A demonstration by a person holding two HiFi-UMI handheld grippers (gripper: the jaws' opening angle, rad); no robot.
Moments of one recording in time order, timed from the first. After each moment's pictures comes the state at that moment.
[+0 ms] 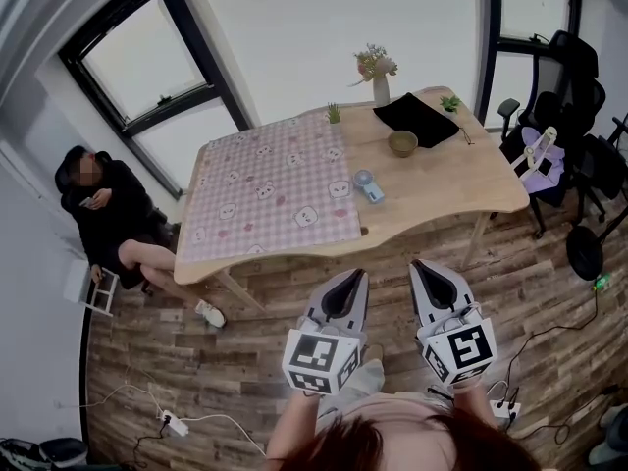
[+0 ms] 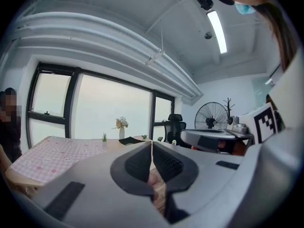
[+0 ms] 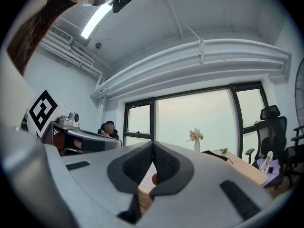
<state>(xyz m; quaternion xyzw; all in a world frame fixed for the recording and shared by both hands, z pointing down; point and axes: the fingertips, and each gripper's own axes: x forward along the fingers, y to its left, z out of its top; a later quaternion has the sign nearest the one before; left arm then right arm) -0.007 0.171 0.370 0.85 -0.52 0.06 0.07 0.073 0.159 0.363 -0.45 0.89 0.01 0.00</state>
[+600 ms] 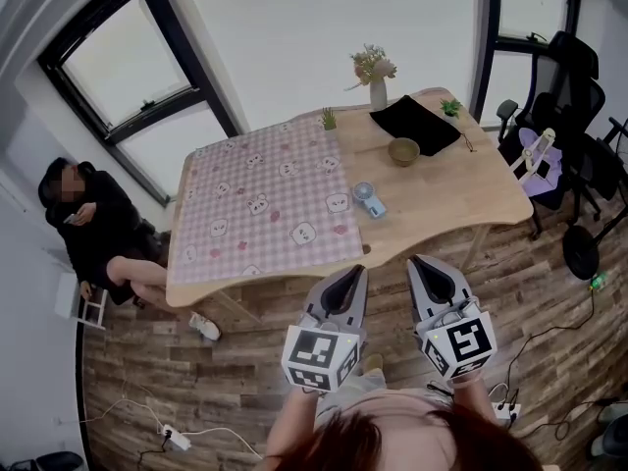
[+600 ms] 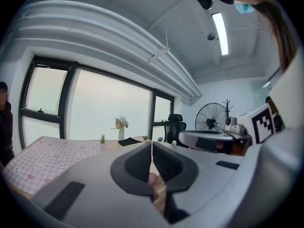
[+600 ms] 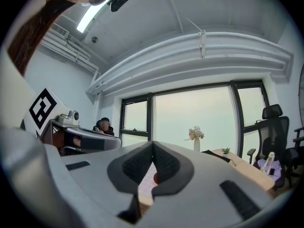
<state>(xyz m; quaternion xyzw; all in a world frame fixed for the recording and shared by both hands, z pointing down) -0.036 0.085 0.374 0.86 -0.49 0.06 0.08 0.041 0.073 0.369 -0.46 0.89 0.00 -0.02</state>
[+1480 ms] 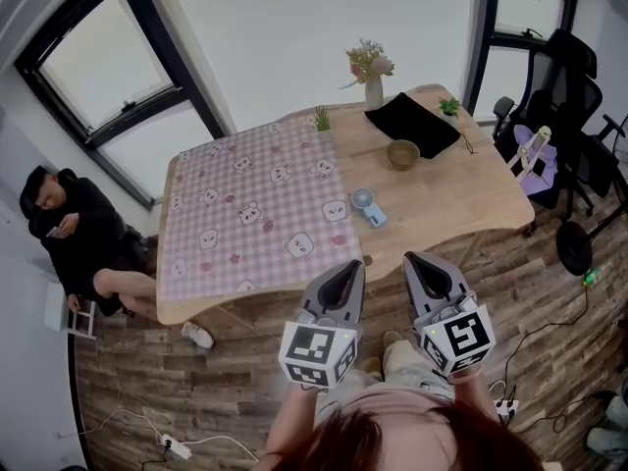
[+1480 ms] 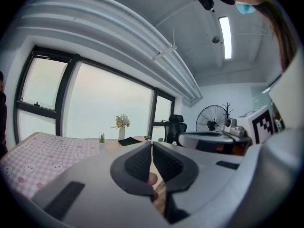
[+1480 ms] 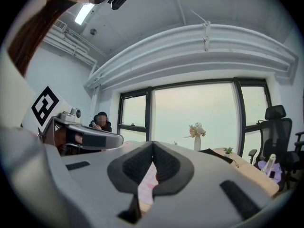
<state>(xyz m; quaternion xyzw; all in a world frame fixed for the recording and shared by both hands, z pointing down) -0.063 0.019 0.385 0.87 -0.48 0.05 0.10 0.012 0.011 0.383 -0.46 0.89 0.00 -0.05</state>
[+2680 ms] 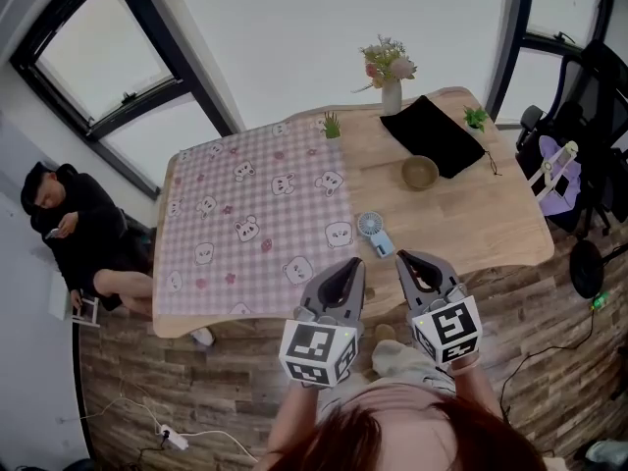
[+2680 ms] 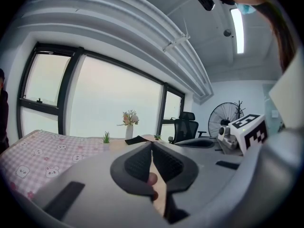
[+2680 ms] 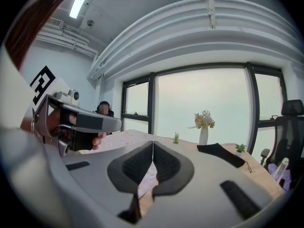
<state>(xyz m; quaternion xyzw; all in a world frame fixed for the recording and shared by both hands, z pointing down) -0.058 -0.114 0.408 0.85 -0.52 0.06 0.12 0.007 -0.135 0.435 -0.41 0.90 -0.03 -0.12</state>
